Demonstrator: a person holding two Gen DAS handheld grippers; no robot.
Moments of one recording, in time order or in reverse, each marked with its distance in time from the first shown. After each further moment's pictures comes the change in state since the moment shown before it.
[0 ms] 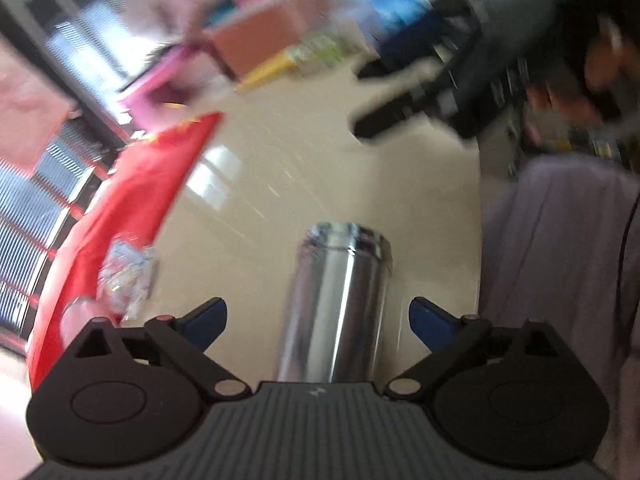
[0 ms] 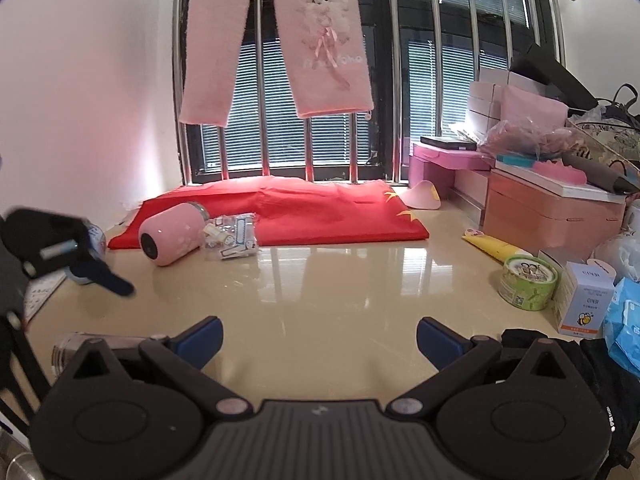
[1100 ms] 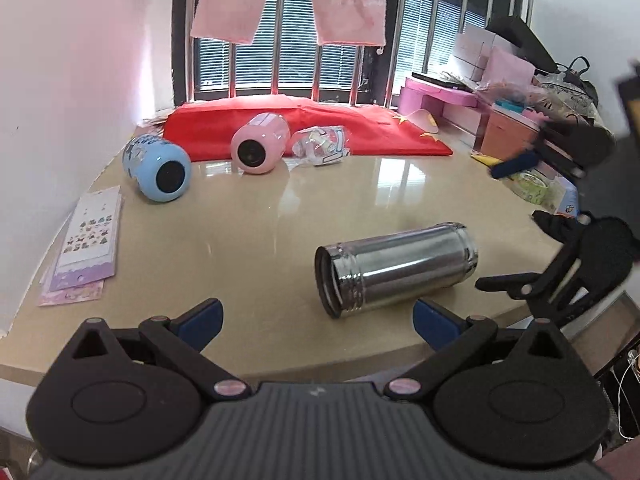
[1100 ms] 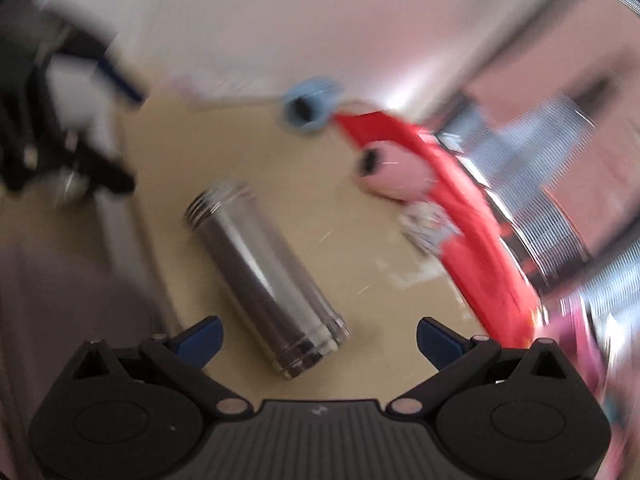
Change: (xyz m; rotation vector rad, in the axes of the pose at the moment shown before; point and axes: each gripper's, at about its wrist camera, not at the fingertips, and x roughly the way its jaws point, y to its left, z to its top) left arm -0.106 -0.055 -0.103 -1.000 -0.105 0.353; right arm -0.003 0.124 0.012 -1.062 0.226 0.343
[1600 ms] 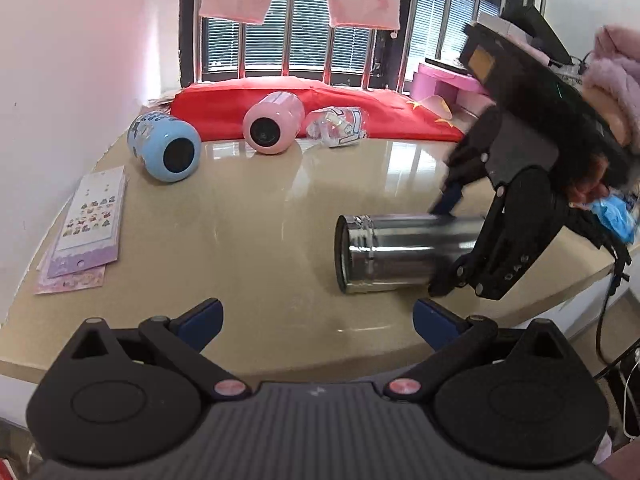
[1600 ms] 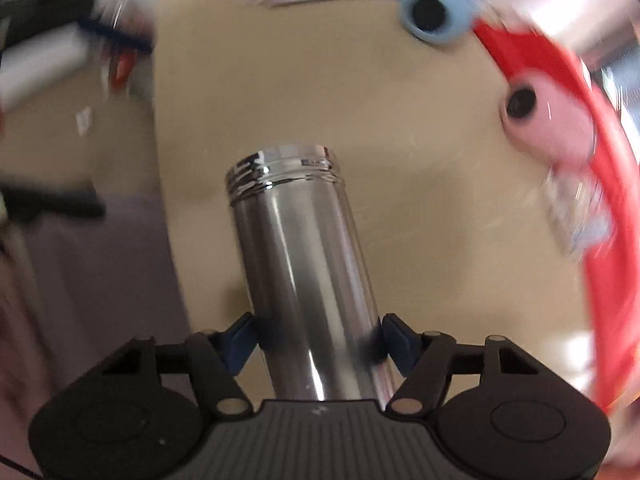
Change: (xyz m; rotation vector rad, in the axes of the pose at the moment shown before) left arm 0.021 0.019 -0.003 -0.023 0.044 0.006; right arm 0.108 -0.020 0.065 0.030 0.313 0.460
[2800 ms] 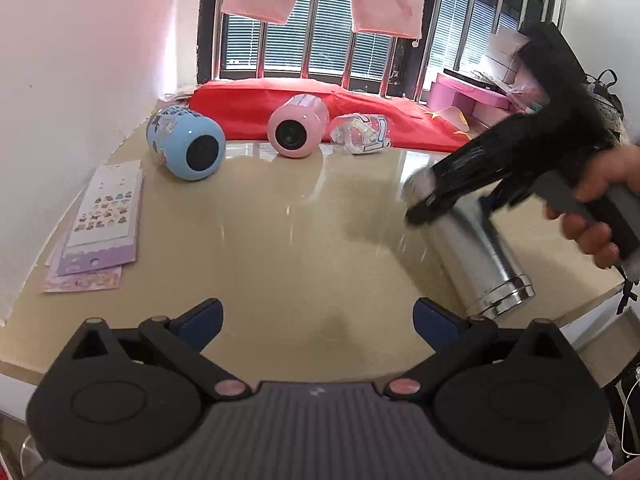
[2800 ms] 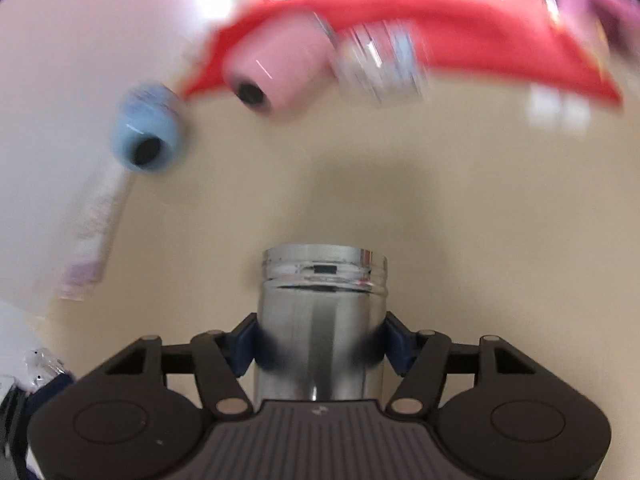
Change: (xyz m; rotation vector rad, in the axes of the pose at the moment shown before) left arm 0.002 0.021 0.005 -0.045 -0.009 0.017; right arm -0.017 -0.063 -0.043 0.992 -0.350 0.020
